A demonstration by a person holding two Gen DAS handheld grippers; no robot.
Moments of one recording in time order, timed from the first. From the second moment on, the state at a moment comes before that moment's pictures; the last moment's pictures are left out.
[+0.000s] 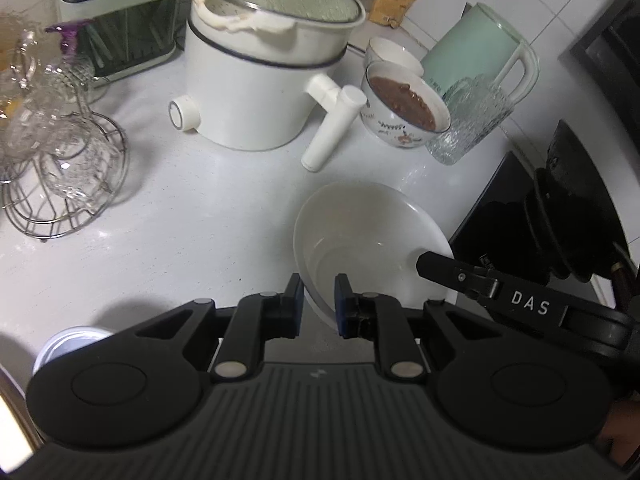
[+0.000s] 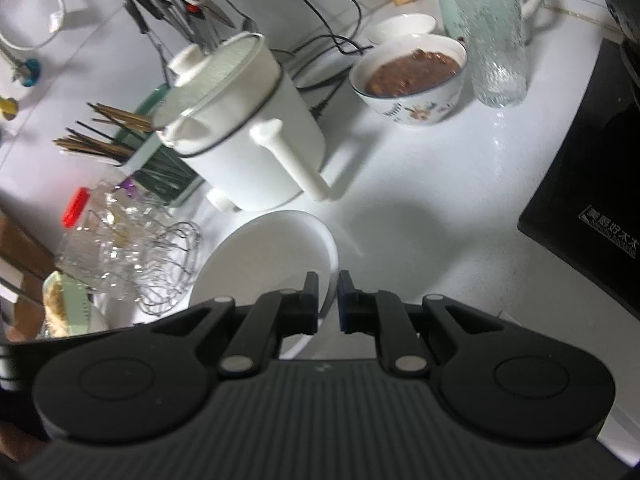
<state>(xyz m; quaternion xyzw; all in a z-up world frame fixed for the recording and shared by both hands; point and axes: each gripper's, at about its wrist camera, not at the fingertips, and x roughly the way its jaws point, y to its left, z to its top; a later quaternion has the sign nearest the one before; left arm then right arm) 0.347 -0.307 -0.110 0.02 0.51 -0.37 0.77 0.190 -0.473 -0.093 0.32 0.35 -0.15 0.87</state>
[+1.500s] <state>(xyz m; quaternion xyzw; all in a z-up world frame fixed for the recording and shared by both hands) 0.295 -0.109 -0.106 -0.10 0.49 -0.16 0.85 0.258 -0.312 -0.071 0.15 0.43 0.07 0.89</state>
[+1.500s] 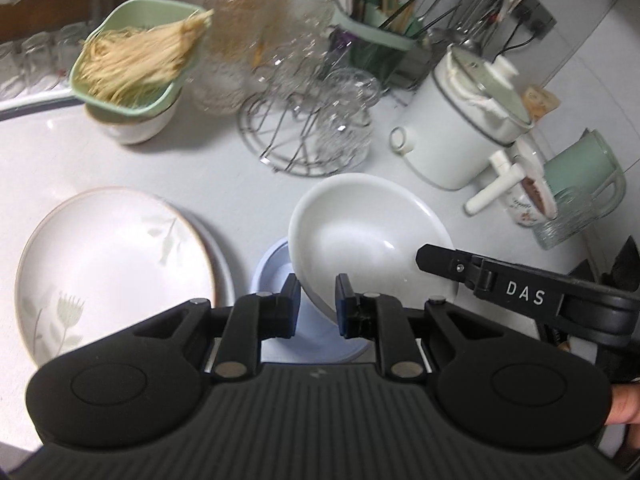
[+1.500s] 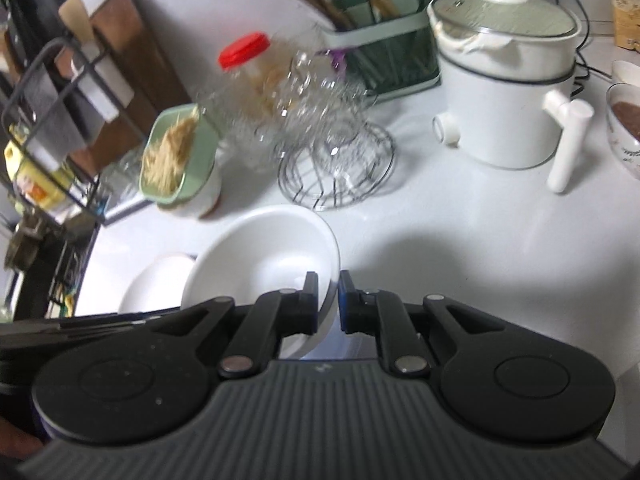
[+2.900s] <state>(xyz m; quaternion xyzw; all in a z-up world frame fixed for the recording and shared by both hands) 0.271 -0.082 -0.161 -0.20 0.53 -0.07 0.82 0.268 -0.308 -0.127 0.15 0.49 0.09 0.86</state>
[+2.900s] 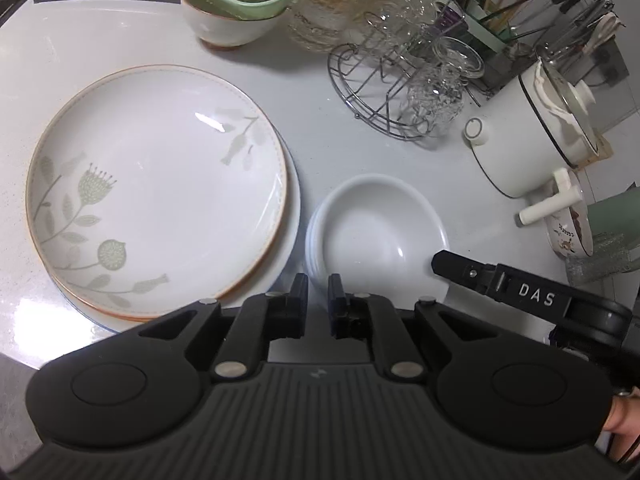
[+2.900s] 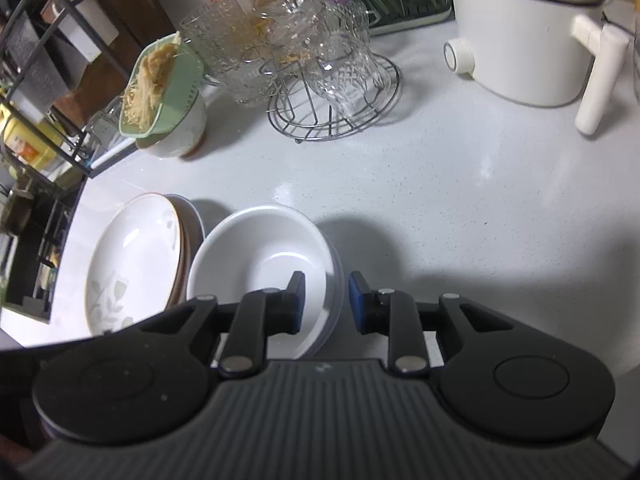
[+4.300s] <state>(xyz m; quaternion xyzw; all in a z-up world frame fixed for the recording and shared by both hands) 0.310 -0.131 -0.207 -0.16 0.57 -0.12 0.79 0.272 -0.329 -0.166 0.18 0.53 0.02 0.83</state>
